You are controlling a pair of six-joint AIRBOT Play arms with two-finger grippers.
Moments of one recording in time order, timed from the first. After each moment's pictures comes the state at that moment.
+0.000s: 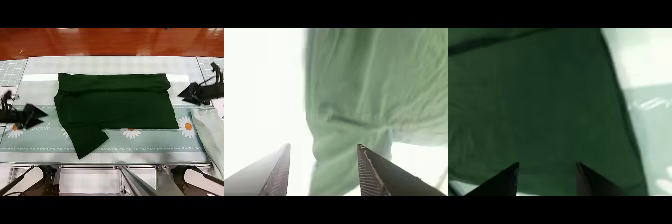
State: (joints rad) left arm 0.63 -1.10 0.66 0.88 -1.34 -1.27; right arm -0.42 -1.25 1.00 -0.94 1.29 1.31
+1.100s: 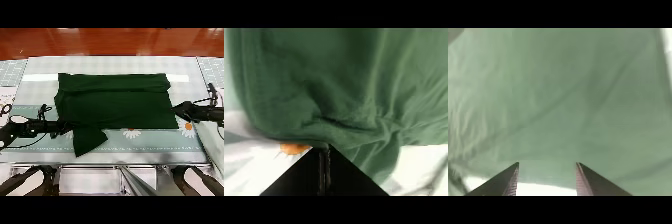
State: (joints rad) left arm 0.20 -1.14 0.38 0.64 -0.97 -1.29; right arm -0.51 -1.00 0.64 -0.77 1.17 1.17
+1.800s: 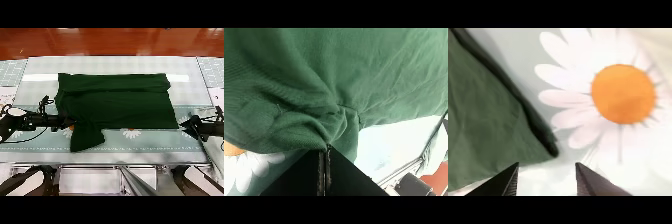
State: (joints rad) left arm 0.18 -1.15 0.48 0.61 -1.09 -1.24; right arm -0.75 -1.10 0.52 -0.95 1.17 1.27
